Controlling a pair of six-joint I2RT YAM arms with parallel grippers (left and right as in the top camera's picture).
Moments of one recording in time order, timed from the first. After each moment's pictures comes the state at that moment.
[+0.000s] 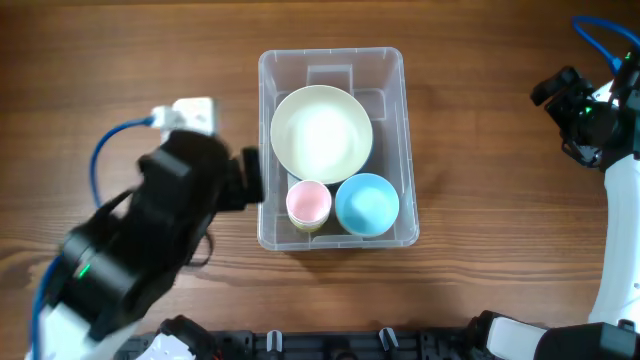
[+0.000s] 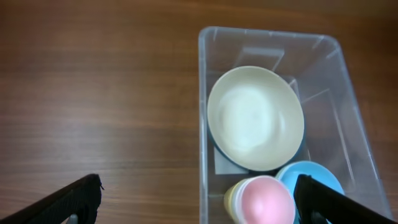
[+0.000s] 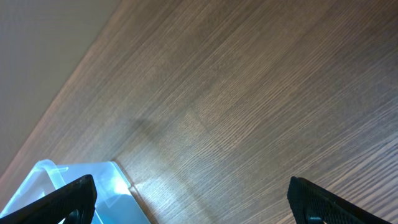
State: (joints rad) left arm -0.57 1.05 1.42 -1.16 -0.36 -0.49; right arm -0.33 1.43 1.38 -0.90 -0.11 0.55
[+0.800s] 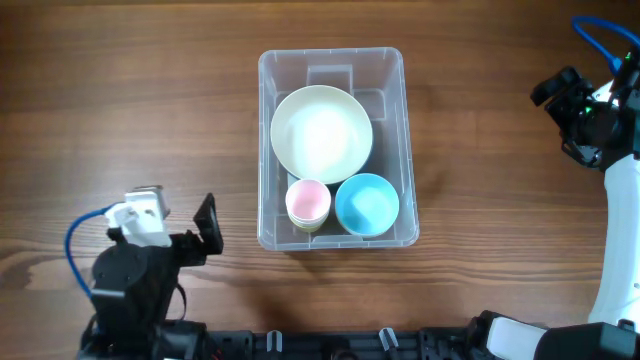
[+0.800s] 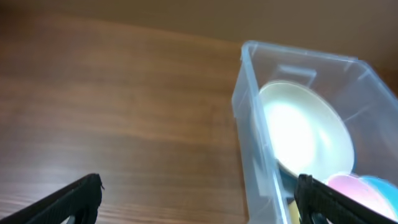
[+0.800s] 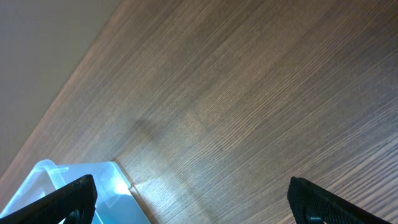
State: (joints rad) left arm -0.11 0.35 0.61 -0.69 -0.05 -0.22; right arm -0.33 1.43 1.38 -0.90 -0.11 0.55
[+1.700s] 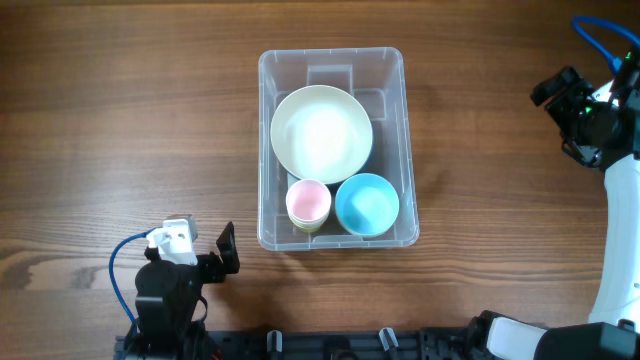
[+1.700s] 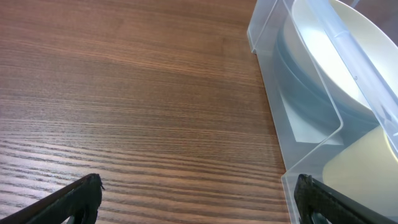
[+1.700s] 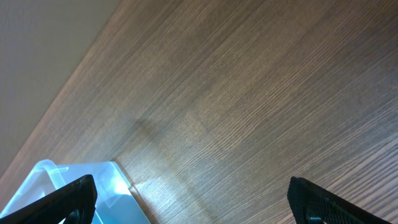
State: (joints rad) left arm -0.06 0.03 0.16 -0.65 0.04 -0.22; right arm -0.33 1.43 1.38 -0.90 -0.11 0.55
